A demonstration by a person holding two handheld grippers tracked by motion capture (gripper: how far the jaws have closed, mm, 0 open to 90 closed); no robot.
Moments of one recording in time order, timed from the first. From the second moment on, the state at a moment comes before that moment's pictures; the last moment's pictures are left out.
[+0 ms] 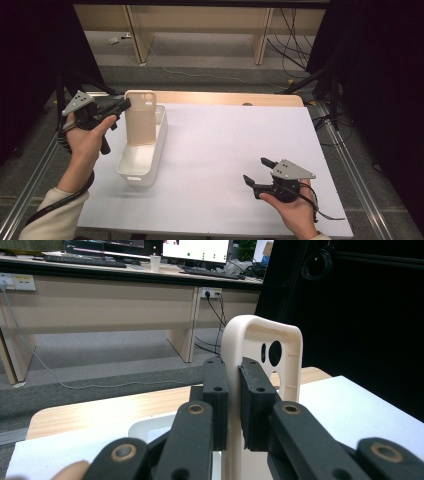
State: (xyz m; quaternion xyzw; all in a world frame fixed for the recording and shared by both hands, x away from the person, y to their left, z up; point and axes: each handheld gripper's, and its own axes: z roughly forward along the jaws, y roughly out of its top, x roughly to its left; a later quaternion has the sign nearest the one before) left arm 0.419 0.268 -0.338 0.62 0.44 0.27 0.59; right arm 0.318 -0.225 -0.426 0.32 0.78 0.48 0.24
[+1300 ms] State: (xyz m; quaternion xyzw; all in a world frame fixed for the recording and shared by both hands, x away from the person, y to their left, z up) left arm 0.452 0.275 -0.348 0.63 0.43 0.27 0.59; right arm 0.318 -0.224 -0.427 0.32 0.78 0.49 0.24
